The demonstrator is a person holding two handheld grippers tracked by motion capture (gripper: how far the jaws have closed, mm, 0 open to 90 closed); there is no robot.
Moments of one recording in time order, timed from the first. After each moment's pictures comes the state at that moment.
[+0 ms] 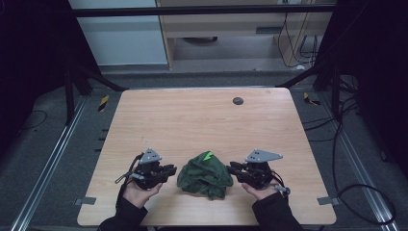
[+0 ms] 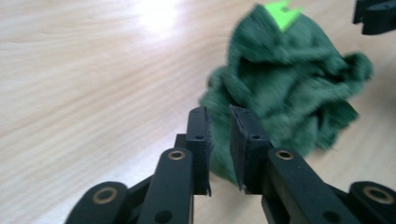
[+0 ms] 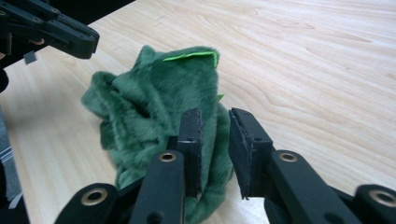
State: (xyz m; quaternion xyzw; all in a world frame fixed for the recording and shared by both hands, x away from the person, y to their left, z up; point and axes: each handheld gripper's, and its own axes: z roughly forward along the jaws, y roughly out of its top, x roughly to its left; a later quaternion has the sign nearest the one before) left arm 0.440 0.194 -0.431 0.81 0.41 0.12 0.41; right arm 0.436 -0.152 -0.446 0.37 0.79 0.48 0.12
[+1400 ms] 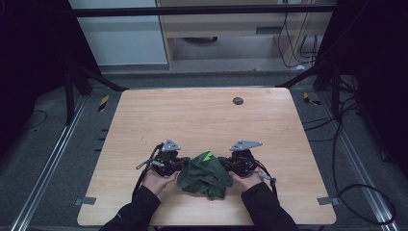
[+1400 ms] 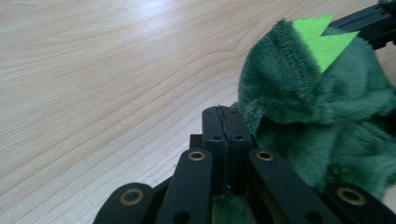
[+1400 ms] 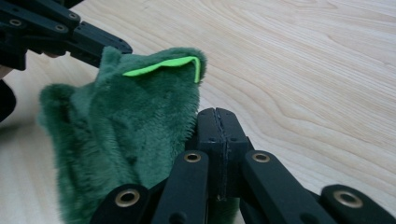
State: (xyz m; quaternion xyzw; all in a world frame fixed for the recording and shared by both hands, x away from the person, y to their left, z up) left arm 0.480 0.153 -0.449 0.83 0.38 0.10 0.40; right arm 0.478 -0.118 -0.463 0.38 0.80 0.45 0.09
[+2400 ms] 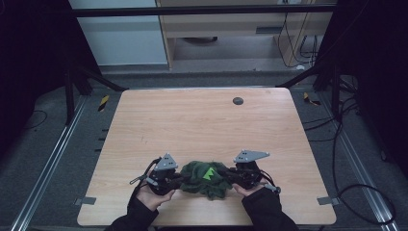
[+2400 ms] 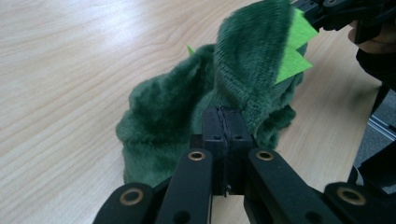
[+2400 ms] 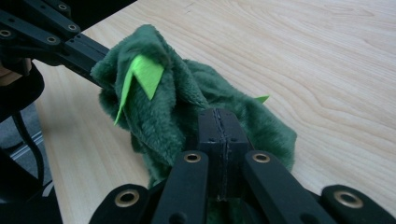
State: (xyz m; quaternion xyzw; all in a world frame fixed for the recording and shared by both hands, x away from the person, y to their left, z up) left arm 0.423 0.156 -0.434 0.84 0.32 0.07 0.42; right arm 0.438 -0.125 -0.449 0.35 0.80 0.48 0.07
